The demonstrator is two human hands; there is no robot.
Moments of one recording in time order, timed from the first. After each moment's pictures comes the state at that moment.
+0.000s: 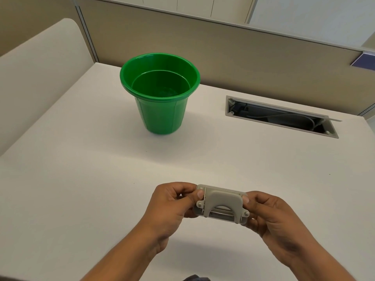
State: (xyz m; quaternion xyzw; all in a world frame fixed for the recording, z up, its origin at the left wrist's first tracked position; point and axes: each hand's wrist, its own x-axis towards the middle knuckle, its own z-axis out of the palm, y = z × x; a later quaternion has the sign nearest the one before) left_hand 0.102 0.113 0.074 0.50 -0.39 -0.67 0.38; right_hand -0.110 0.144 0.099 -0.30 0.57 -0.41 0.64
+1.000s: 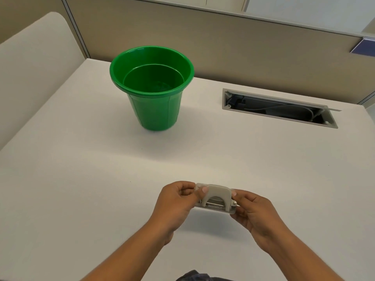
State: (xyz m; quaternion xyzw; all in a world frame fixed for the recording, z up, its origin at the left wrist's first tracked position) left_hand 0.081 0.100 0.028 0.59 -0.37 -0.64 0.32; right_hand -0.118 0.132 0.032 -0.20 0.64 -0.42 0.61
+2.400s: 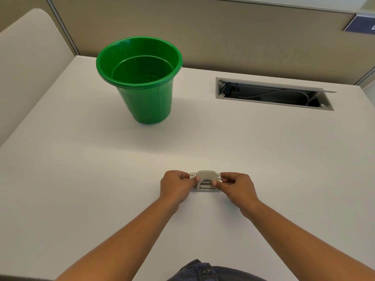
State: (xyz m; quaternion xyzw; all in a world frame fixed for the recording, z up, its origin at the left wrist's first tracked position) left_hand 0.055 0.065 -0.043 0.70 -0.42 -0.52 0.26; right_hand -0.129 0.099 -0.045 -0.38 0.75 -0.31 0.44
